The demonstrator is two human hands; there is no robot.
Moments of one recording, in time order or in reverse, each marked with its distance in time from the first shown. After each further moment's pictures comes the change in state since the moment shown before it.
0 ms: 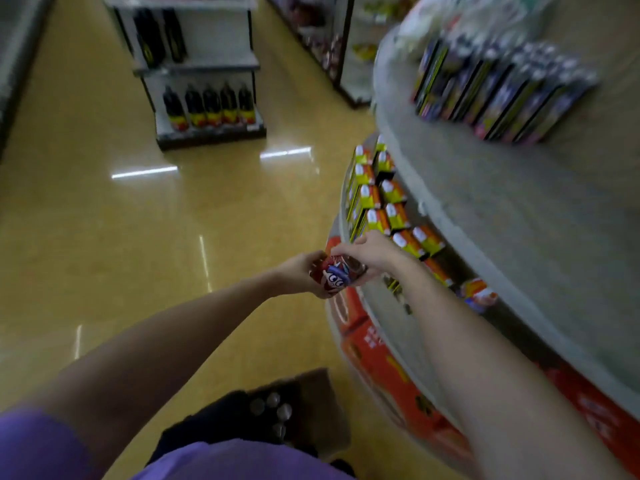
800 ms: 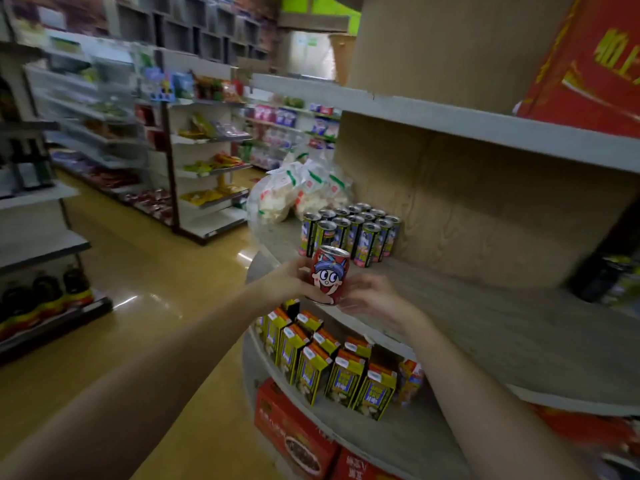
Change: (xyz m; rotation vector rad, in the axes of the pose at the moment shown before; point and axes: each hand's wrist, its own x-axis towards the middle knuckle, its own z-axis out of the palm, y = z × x) left_hand 0.070 0.220 -0.210 -0.221 -0.383 0.493; right_hand -0.052 -0.151 -0.086 0.508 0.603 -0.185
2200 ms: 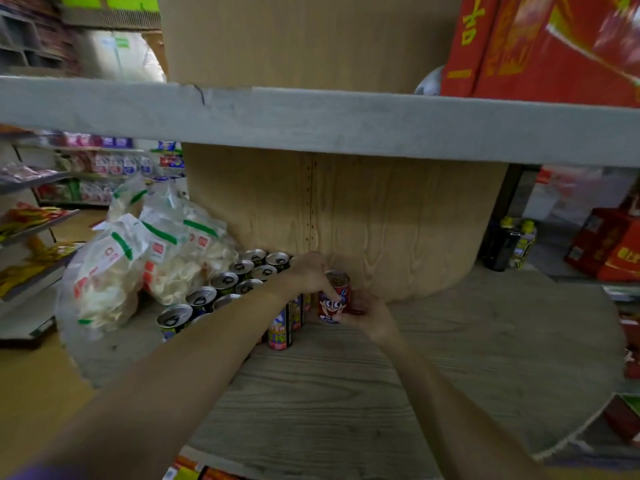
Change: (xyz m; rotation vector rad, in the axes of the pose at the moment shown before) left_hand 0.372 0.068 0.107 0.798 -0.370 0.089; right_hand 0.200 0.094 -0.197 0.027 0.647 -0.100
